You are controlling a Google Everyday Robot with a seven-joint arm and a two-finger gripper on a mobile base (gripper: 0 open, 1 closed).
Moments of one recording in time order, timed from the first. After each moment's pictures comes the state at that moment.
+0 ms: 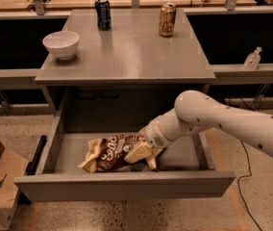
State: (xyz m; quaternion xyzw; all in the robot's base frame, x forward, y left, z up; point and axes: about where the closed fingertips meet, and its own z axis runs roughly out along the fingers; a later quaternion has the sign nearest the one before) arm 0.539 -0.002 0.655 -0.53 0.77 0.25 0.24
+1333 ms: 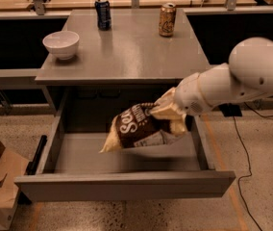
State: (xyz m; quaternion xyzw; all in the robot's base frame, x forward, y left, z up) arm 0.532 -0.058 0.827 -0.57 0.72 0.21 0.35
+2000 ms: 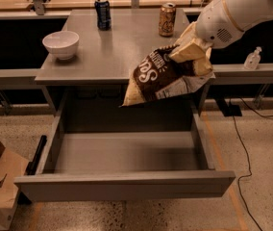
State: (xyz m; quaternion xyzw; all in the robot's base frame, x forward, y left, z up) arm 0.588 -0.107 0.968 -0.62 0.69 0.12 0.35
